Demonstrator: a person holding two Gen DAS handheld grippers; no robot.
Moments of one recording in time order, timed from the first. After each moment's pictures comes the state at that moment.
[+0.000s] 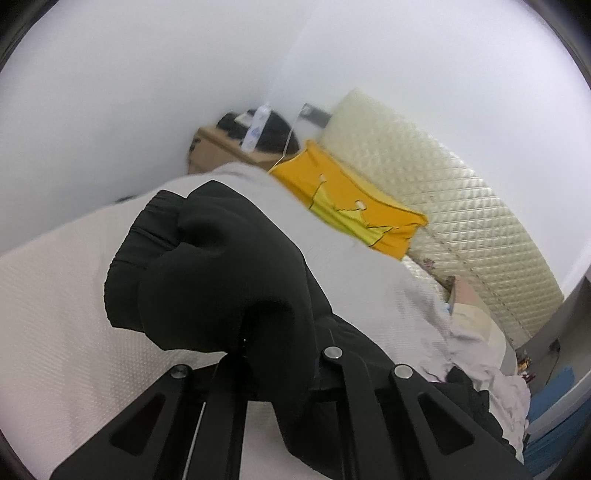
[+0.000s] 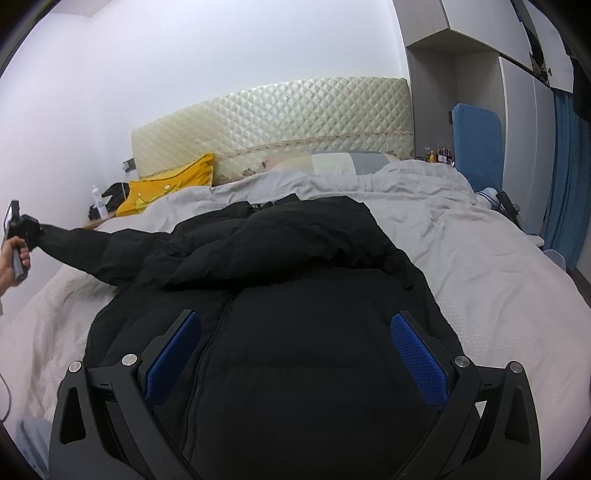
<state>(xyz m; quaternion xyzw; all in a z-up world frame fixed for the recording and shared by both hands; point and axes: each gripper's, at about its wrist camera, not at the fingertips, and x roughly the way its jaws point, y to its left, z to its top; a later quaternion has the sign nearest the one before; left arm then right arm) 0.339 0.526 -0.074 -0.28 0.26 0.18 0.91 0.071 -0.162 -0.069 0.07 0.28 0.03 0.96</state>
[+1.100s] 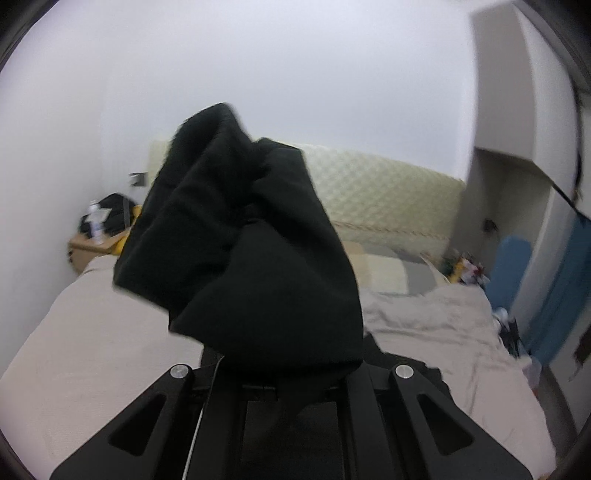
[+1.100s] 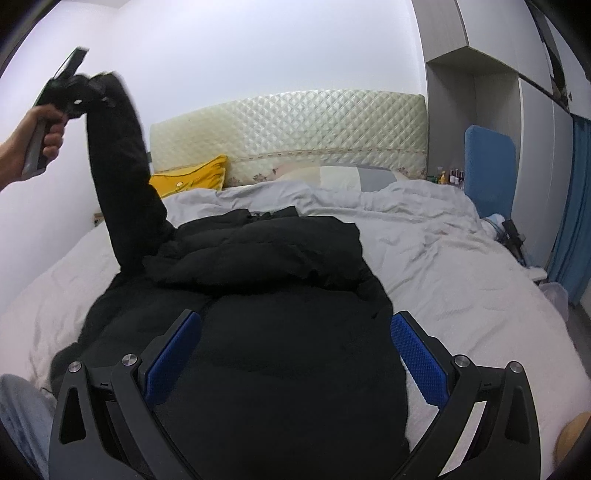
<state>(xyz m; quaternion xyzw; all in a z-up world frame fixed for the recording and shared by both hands) 0.349 0.047 0.129 -0.05 0.23 -0.01 0.97 0.071 -0.221 -0.047 0.03 0.27 0.08 0.96</state>
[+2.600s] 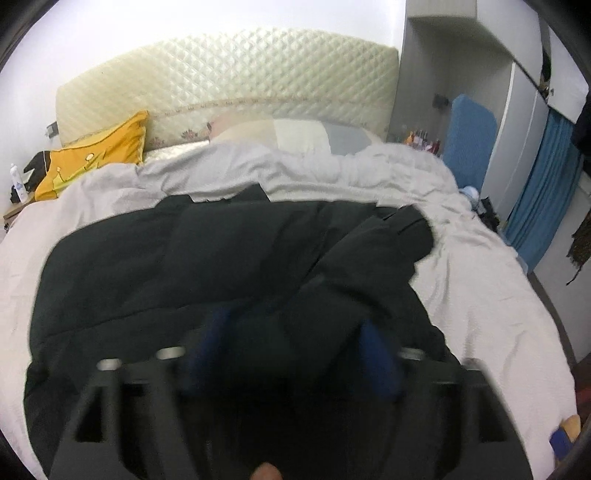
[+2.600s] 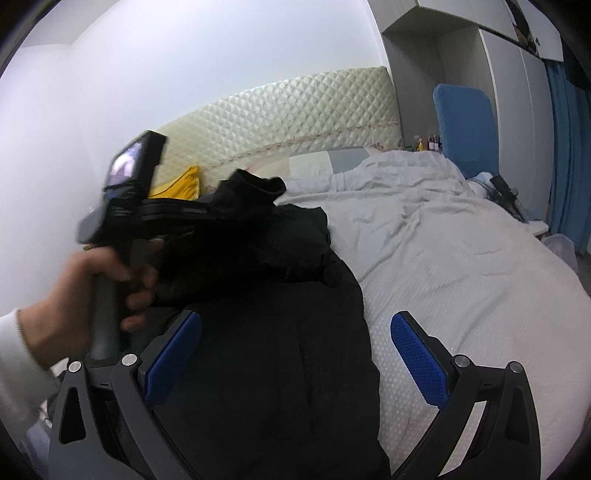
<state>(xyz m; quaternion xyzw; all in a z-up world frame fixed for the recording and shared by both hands) 0.359 -0.173 -0.102 0.00 0.38 -0.10 0.92 0.097 -0.287 -0.081 0.11 0.28 0.05 0.95</state>
